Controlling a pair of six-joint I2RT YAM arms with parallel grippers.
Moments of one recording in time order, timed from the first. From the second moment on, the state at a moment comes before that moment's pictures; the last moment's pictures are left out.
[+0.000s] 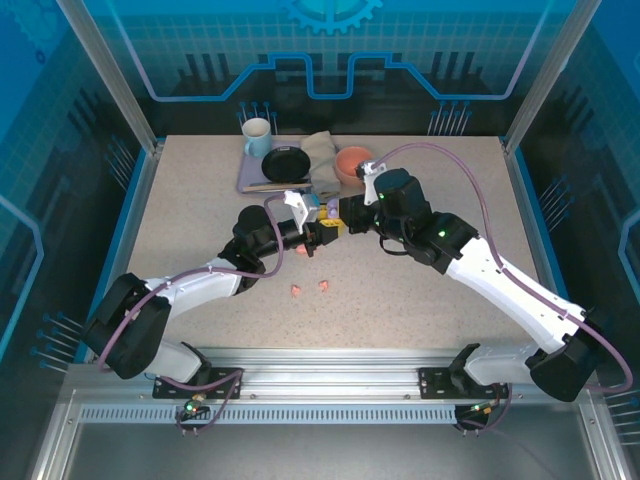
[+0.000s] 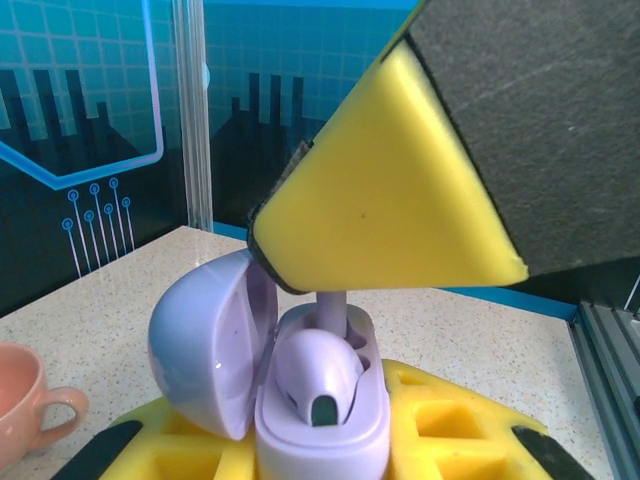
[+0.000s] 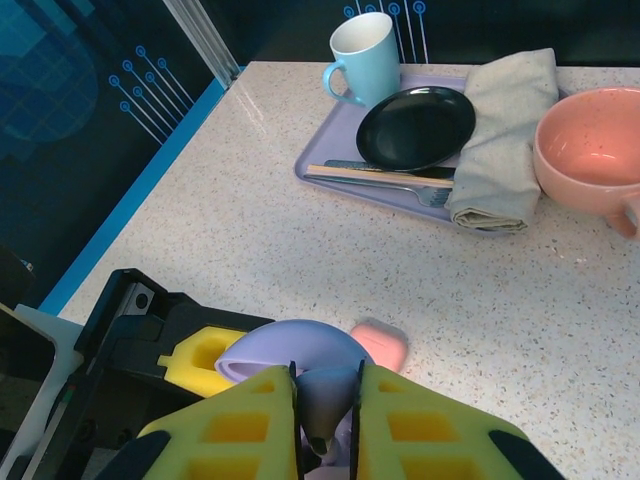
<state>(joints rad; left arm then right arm) -0.56 1.44 0.71 0.79 0.57 -0.09 0.74 1.27 1.27 -0.50 0.06 0.44</state>
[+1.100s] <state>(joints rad) -0.56 1.43 0.71 0.73 0.57 -0.09 0.74 1.28 1.25 -0.50 0.06 0.38</state>
